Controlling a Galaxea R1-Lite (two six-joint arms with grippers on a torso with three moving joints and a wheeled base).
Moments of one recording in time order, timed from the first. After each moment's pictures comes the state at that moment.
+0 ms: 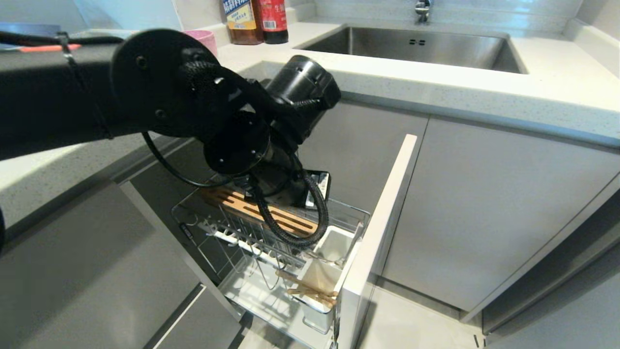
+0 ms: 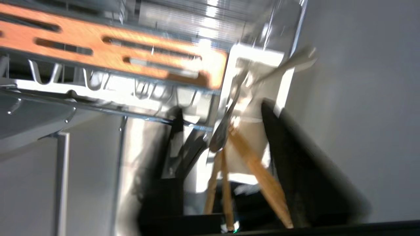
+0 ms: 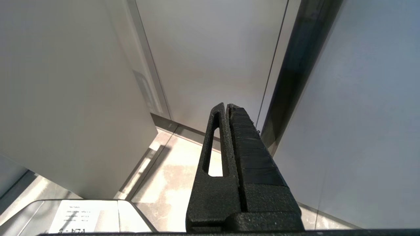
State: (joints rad) left arm -0.85 1.92 -1.92 0.89 0.42 -0.42; right arm 0.01 0.00 0.00 0.00 0.00 0.02
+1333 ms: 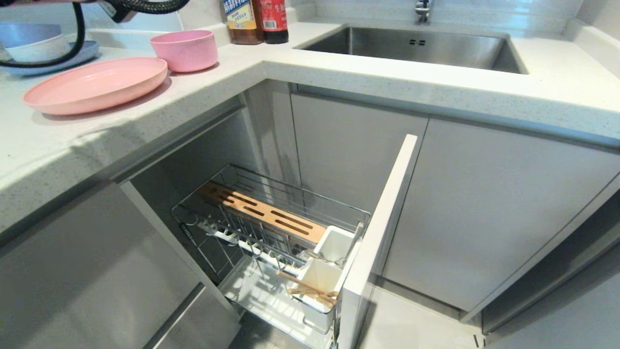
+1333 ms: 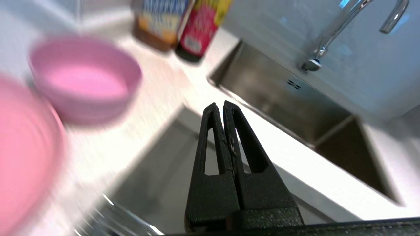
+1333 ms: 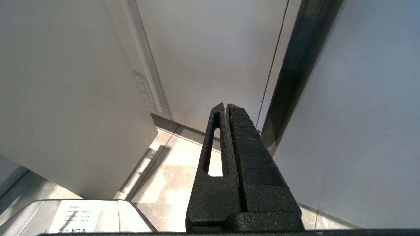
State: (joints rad) left arm -0.62 1.64 -1.92 0.08 0.51 -0.30; right arm 0.01 0.00 0.00 0.00 0.00 0.02
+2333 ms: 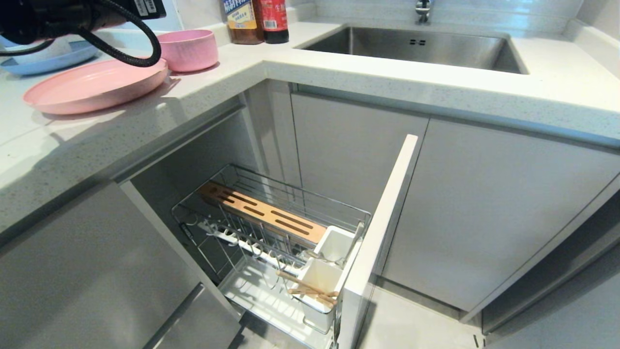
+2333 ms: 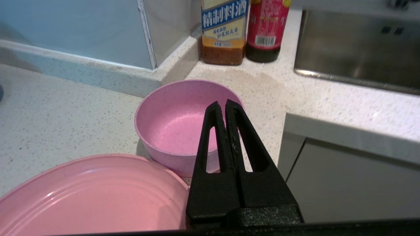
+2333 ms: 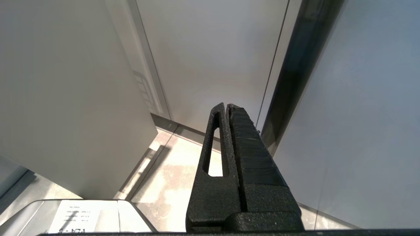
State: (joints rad) left arm -0.27 1.73 -1.95 0.05 0.17 0.10; right arm 0.01 0.00 0.00 0.00 0.00 0.02
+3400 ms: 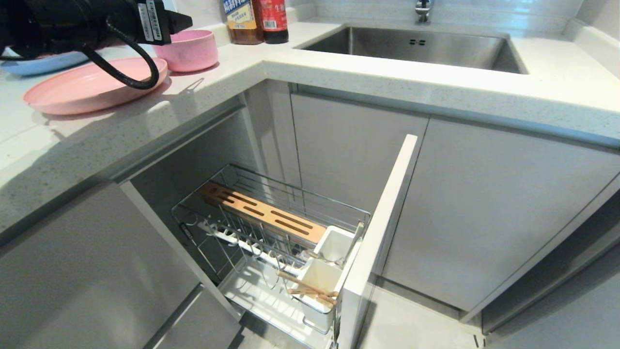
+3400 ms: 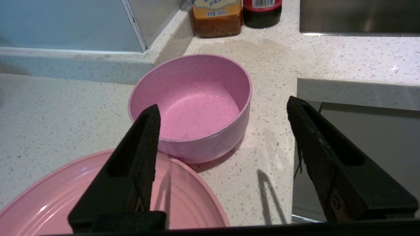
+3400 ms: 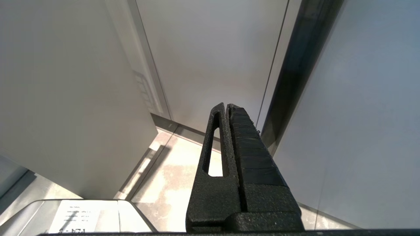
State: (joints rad) left arm -0.21 1.76 -1.96 0.12 0.07 0.22; right arm 0.01 0.00 0.00 0.00 0.00 0.02
